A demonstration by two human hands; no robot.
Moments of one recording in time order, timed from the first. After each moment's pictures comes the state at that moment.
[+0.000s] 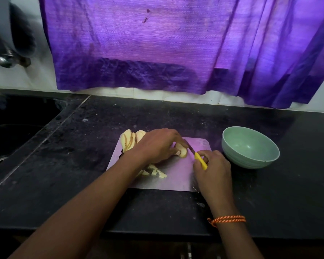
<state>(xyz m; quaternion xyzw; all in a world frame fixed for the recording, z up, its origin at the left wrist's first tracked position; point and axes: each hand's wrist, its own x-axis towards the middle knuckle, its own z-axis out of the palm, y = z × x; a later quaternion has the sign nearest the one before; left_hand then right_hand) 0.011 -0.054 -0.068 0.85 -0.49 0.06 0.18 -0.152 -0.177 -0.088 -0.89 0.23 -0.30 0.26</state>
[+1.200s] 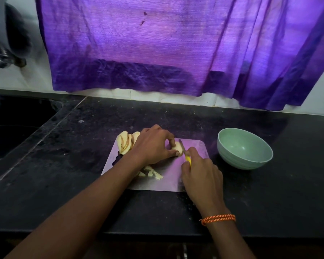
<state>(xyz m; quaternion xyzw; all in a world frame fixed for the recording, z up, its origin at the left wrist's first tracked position) 0.014 -0.053 -0.078 0.89 -0.39 0.09 0.22 -0.156 -0.152 -0.068 -0.95 0.23 -0.19 0.13</state>
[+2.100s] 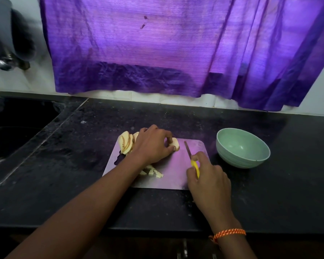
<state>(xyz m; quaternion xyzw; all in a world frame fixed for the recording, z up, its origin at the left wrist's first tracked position) 0.010 -0.051 -0.078 0.90 -0.36 0.13 0.19 -0.188 -0.151 -0.065 -0.94 0.23 -0.20 0.15</state>
